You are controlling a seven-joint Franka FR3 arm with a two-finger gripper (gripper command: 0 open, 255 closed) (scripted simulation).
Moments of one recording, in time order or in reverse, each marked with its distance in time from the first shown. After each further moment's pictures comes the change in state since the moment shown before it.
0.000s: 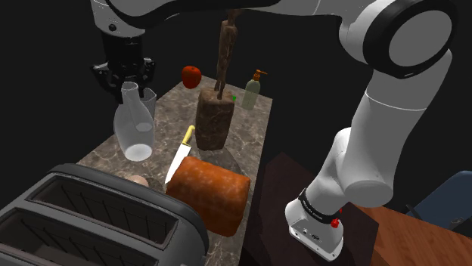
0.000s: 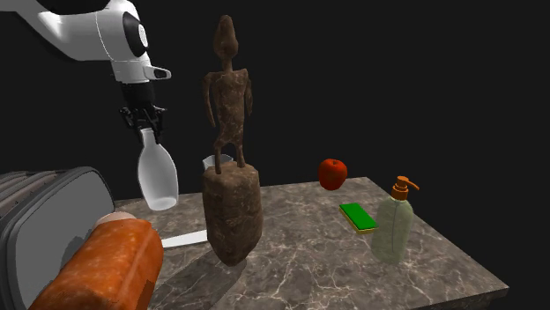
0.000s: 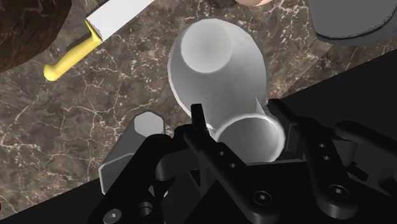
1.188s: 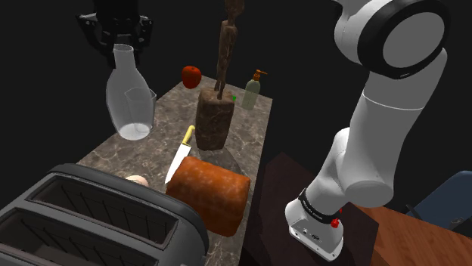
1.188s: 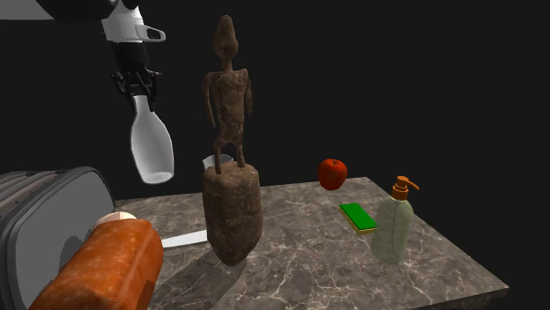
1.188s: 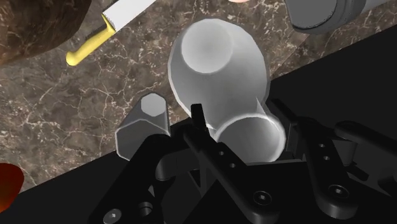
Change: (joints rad) arm 0.009 0.027 0.003 0.278 -0.002 -0.251 -0.008
